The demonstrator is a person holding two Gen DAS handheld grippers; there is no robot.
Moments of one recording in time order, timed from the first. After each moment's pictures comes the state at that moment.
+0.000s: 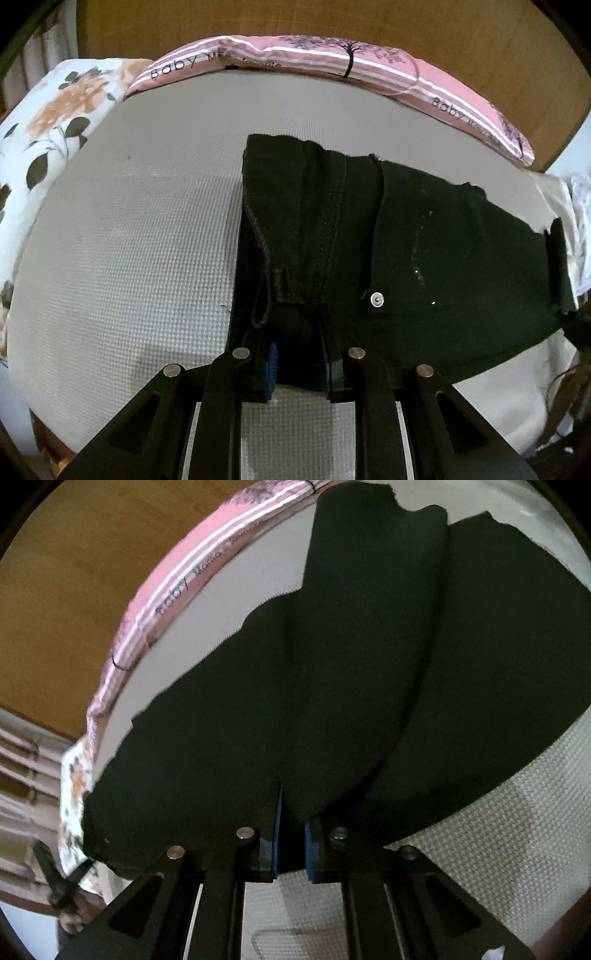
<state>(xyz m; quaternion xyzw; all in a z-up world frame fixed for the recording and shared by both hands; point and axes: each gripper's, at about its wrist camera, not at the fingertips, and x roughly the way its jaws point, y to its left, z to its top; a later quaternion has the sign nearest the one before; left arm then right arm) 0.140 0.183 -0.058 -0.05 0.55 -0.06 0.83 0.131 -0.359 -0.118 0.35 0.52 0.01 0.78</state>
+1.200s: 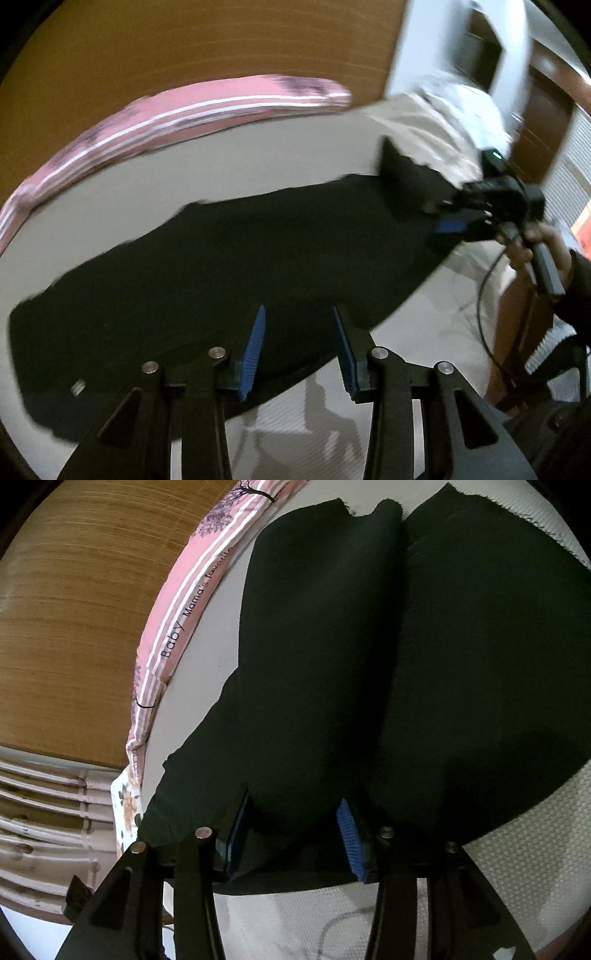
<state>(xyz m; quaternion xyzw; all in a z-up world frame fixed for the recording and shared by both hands) 0.088 -0.069 0.001 0.10 0.46 -0.35 0.81 0.140 -0.452 -0.119 0.45 0.51 0.06 0.73</state>
